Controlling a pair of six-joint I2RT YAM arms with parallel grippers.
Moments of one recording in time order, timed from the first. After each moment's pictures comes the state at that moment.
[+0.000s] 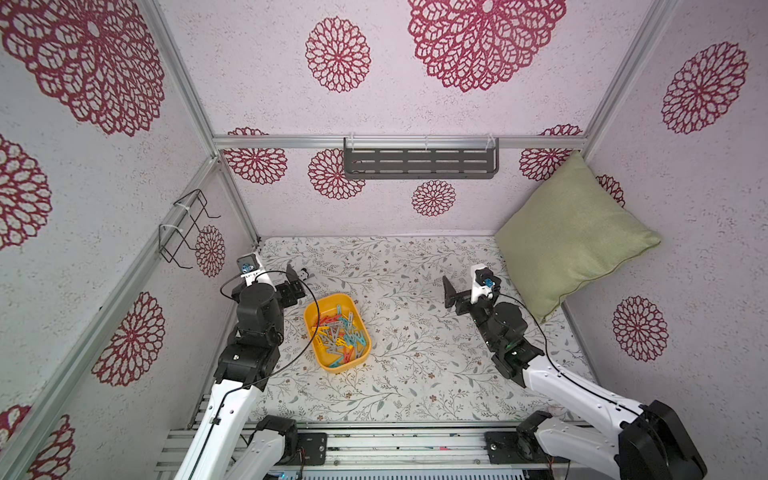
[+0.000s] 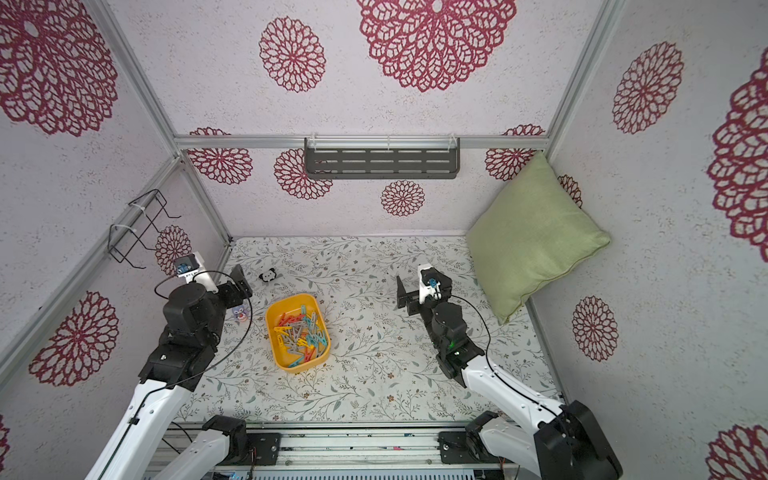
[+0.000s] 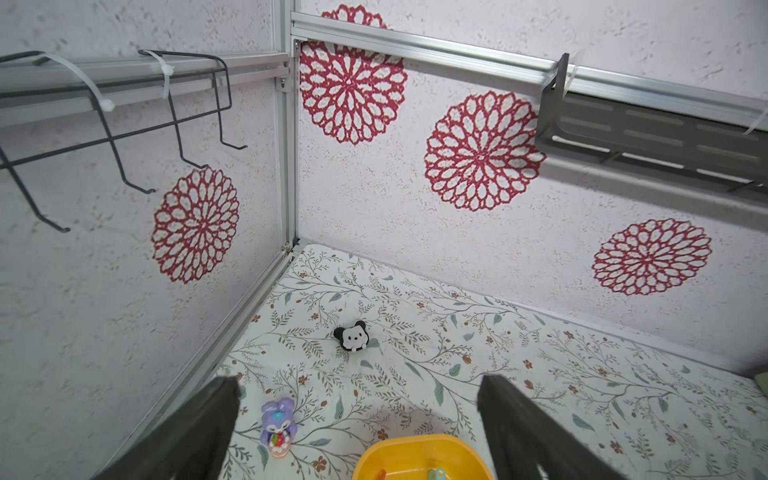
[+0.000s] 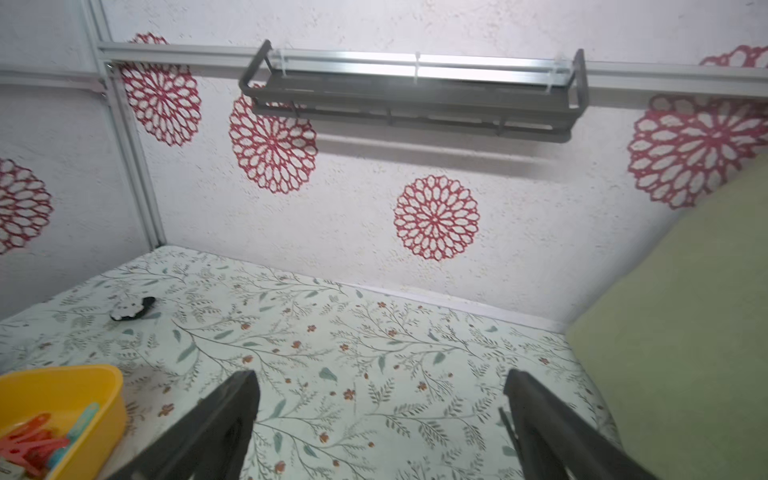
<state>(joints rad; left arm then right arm) -0.18 0.81 0.82 -0.23 -0.48 -0.23 0.56 1.09 0.52 0.63 0.31 -0.06</state>
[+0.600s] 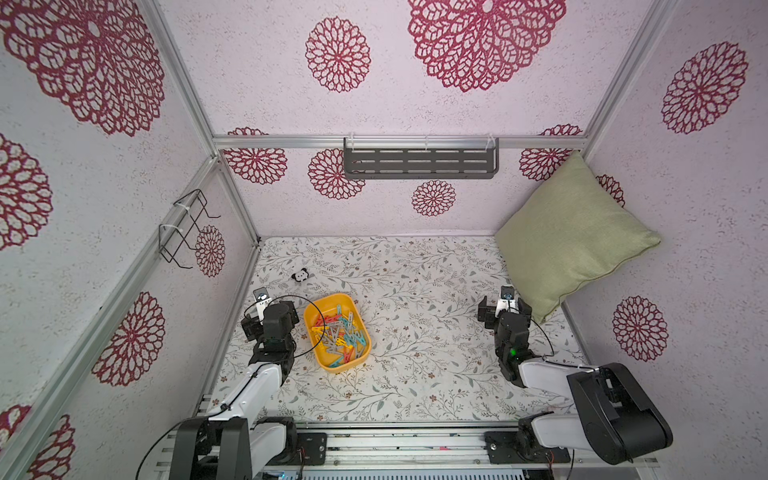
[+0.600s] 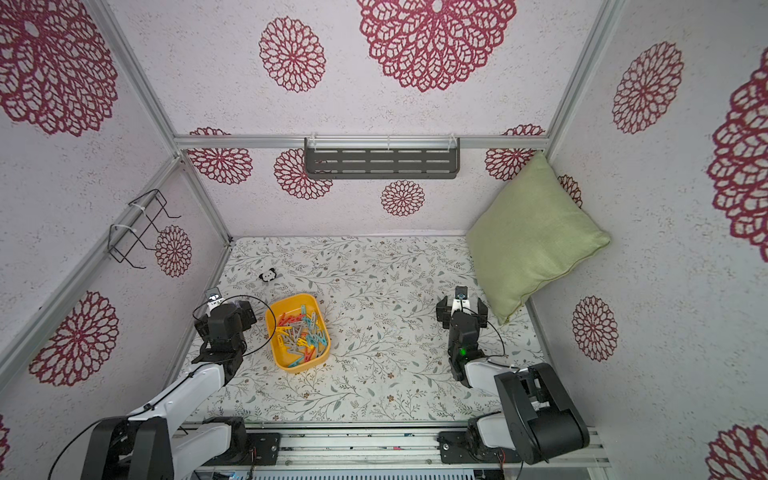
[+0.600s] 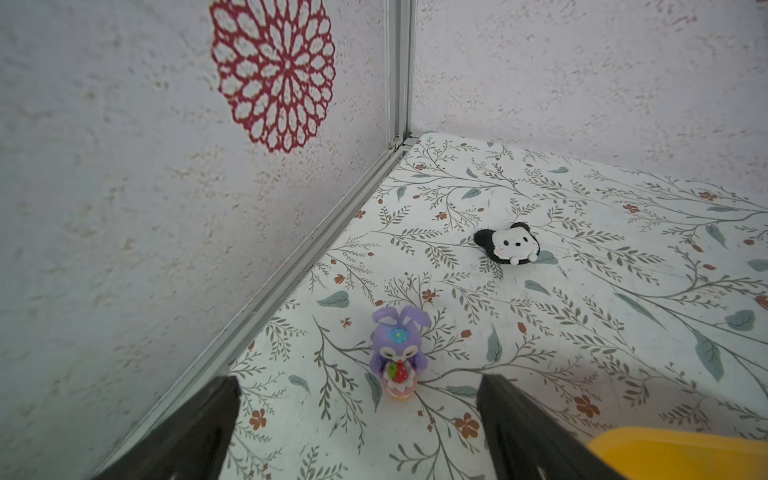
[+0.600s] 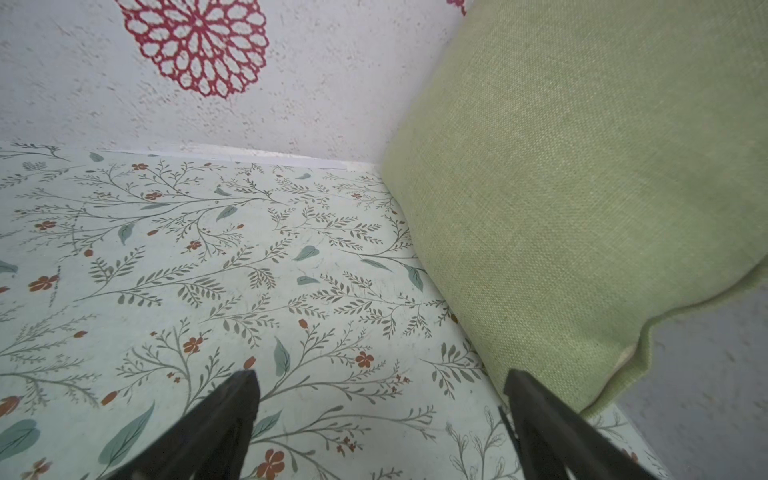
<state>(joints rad) 0.00 1.16 0.38 0.35 -0.59 -0.16 0.28 1.34 0.30 0.84 0.50 -0.06</state>
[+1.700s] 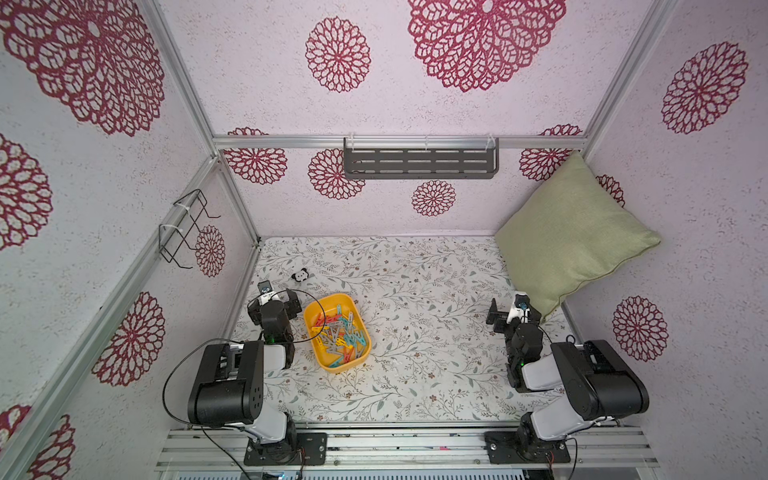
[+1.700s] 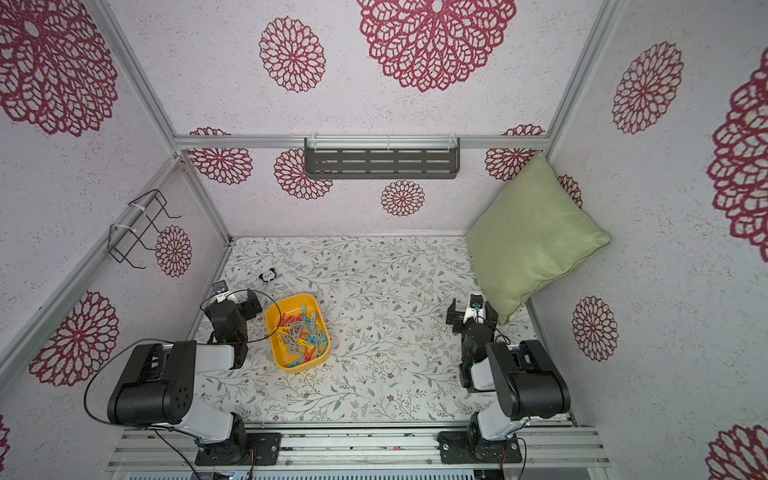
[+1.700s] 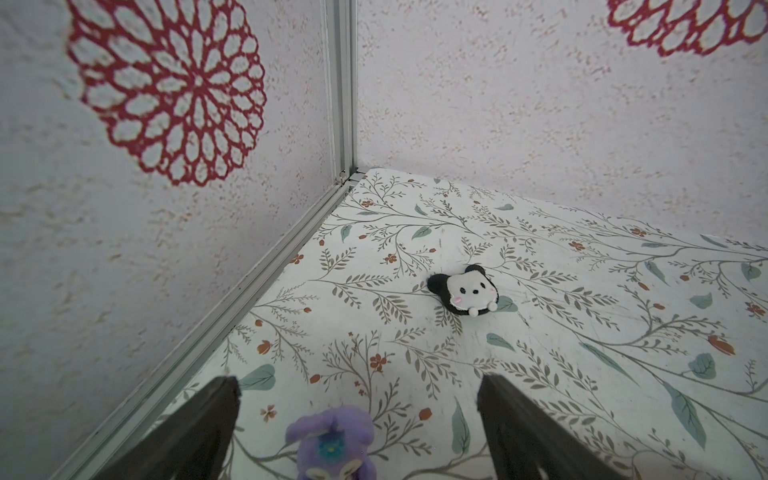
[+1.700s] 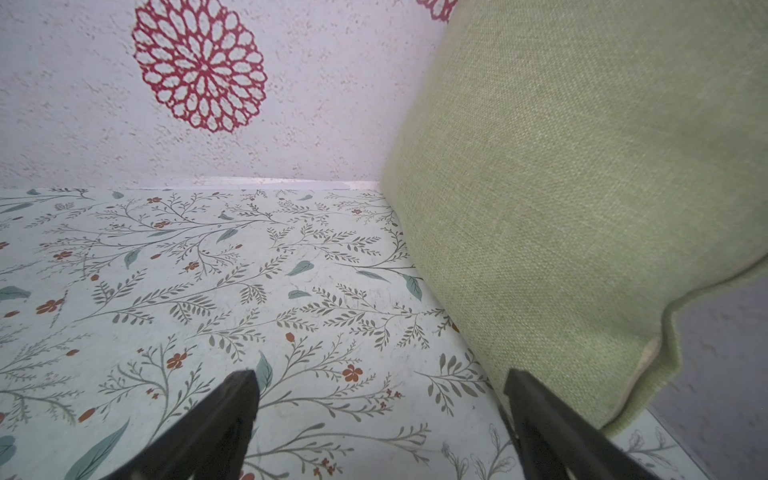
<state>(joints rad) 0.09 1.56 0.41 0.90 -0.36 -0.10 0.10 1.55 0.18 1.27 0.25 -0.03</state>
